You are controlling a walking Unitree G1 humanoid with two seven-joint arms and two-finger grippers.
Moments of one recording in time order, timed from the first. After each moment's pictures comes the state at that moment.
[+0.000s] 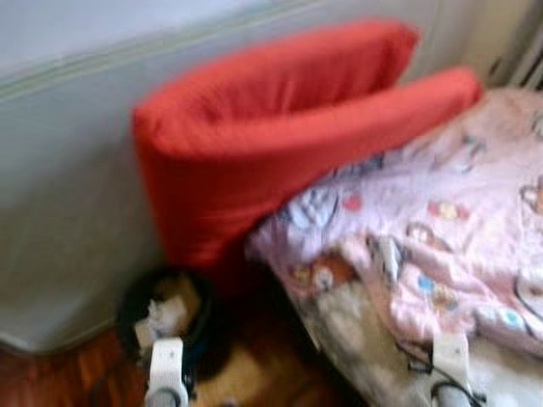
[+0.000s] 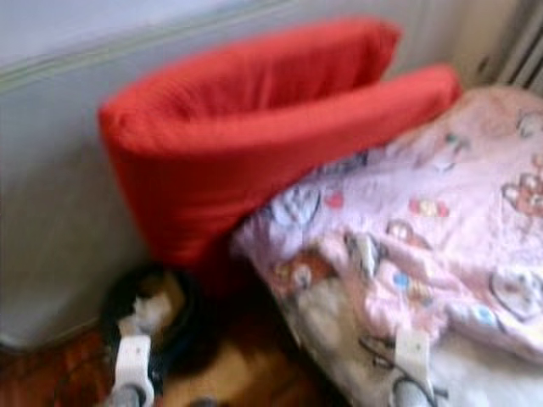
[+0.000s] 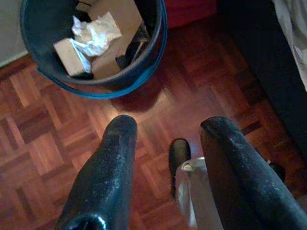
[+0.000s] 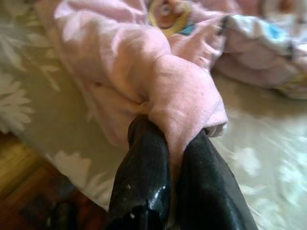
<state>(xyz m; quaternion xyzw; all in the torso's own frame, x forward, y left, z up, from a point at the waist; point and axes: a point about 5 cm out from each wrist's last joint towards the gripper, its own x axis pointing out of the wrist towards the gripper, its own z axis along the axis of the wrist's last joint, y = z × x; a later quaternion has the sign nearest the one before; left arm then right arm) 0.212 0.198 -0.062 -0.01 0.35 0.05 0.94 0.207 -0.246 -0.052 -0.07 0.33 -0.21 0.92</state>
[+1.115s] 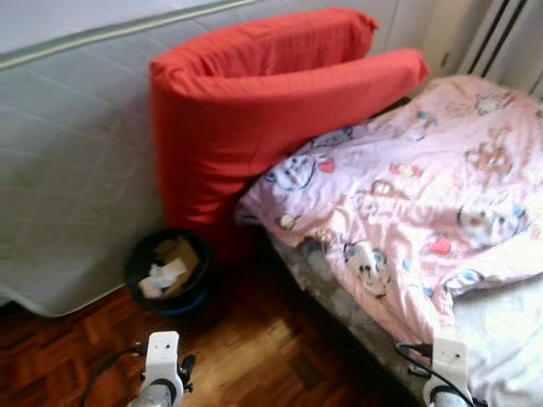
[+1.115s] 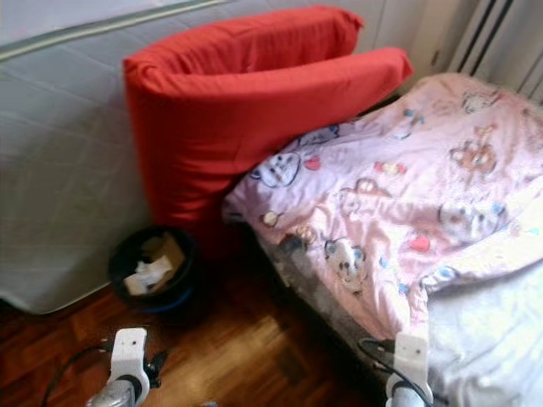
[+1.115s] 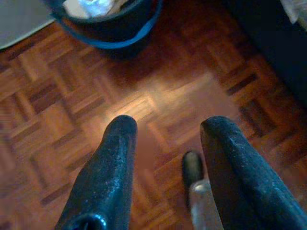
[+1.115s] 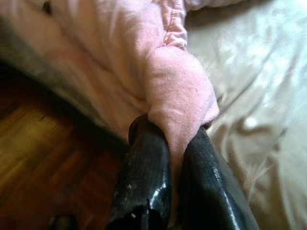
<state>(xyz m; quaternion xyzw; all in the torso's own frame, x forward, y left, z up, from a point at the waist) 0.220 0.204 -0.055 0.00 0.33 0.05 0.94 0.198 -0.243 -0.058 -0.07 0.34 -0.22 0.91</state>
